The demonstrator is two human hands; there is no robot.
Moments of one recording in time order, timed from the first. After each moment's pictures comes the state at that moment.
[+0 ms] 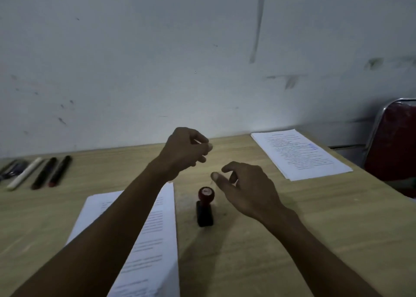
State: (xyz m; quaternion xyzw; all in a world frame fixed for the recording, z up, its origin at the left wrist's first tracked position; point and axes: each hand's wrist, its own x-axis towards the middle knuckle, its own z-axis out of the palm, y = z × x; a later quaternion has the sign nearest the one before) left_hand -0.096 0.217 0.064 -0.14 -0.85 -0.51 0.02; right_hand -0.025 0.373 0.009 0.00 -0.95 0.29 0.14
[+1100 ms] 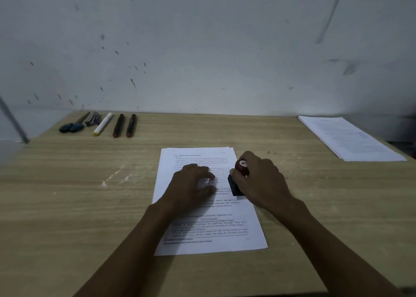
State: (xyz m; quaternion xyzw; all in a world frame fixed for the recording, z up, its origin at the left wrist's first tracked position) left_hand -0.011 0.034 -0.073 -0.19 -0.93 -0.30 0.07; right_hand 0.023 0.224 -0.021 0.04 -0.97 0.22 0.13
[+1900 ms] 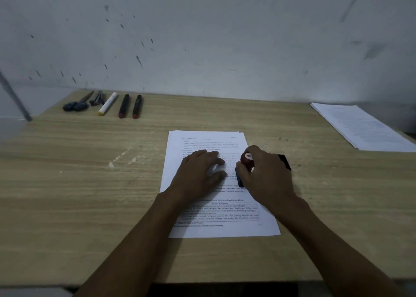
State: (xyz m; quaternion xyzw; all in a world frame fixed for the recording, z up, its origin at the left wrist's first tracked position) left_hand -0.017 0.029 -0.097 -0.20 -0.93 -0.29 0.09; right_hand 0.025 0.202 -0.050 0.03 -0.96 0.17 0.20
